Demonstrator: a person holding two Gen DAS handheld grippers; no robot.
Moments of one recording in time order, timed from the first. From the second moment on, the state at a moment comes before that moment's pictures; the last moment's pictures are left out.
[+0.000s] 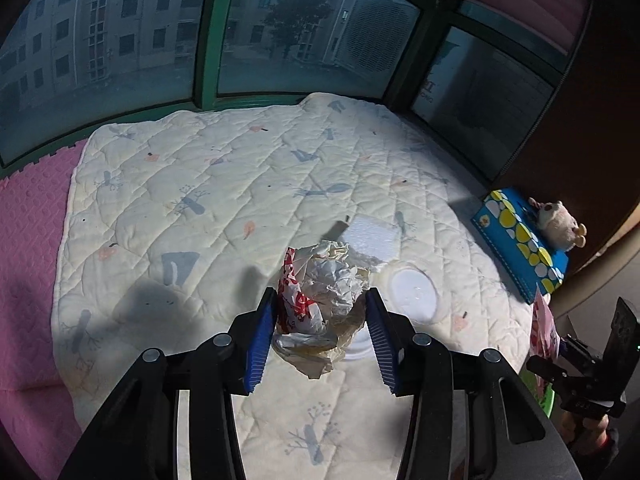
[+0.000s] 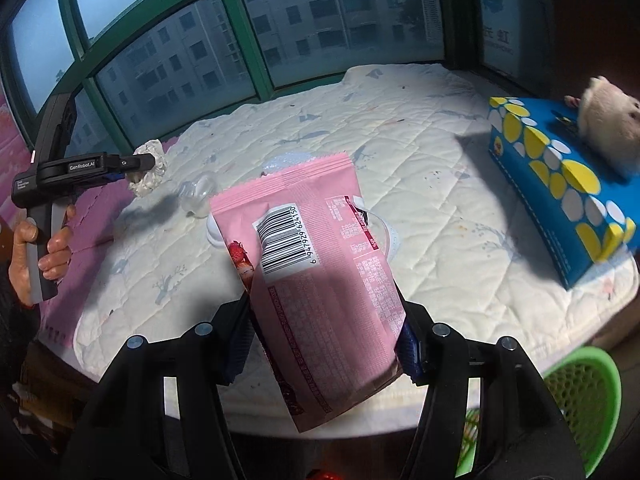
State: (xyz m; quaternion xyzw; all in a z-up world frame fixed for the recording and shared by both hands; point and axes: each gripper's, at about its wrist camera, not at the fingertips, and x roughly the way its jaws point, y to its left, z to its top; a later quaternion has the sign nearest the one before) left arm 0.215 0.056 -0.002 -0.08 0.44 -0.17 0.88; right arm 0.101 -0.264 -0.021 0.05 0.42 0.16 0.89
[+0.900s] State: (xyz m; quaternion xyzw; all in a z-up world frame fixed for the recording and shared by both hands) left arm 0.100 -0.142 -0.008 0.01 0.45 -0.35 0.82; right arm -0.056 -0.410 -0.062 0.17 0.44 -0.09 0.88
